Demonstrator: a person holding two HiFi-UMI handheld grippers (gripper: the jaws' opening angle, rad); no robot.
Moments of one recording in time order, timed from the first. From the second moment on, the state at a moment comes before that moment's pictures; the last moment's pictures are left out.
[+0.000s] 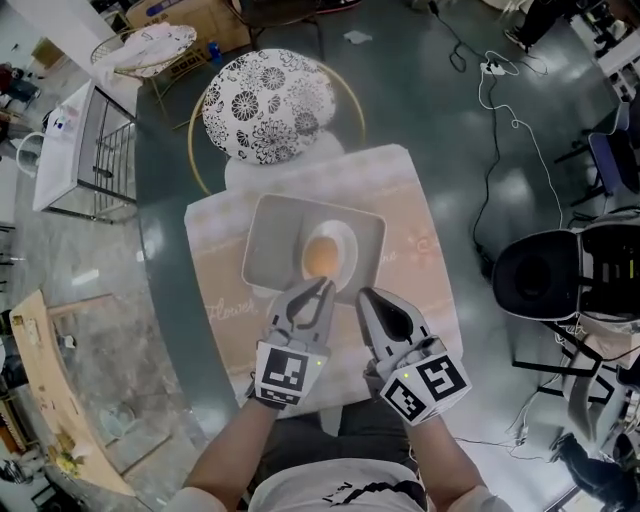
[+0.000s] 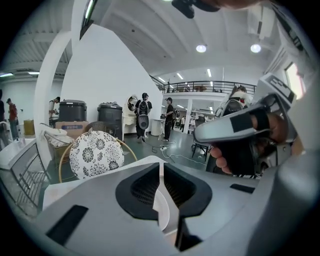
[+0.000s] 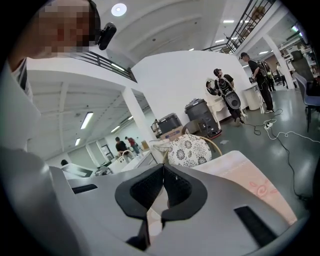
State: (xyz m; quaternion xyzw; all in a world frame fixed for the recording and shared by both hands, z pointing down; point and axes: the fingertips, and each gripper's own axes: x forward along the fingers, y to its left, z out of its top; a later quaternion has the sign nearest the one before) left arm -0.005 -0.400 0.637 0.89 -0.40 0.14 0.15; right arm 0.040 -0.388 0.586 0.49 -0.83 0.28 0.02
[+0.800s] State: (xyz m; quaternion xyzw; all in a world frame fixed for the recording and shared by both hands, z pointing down) left arm 0.001 -0.444 0.748 0.86 -0.44 0.19 0.14; right arm 0.065 -0.394 0.647 0.50 -0.82 0.29 0.02
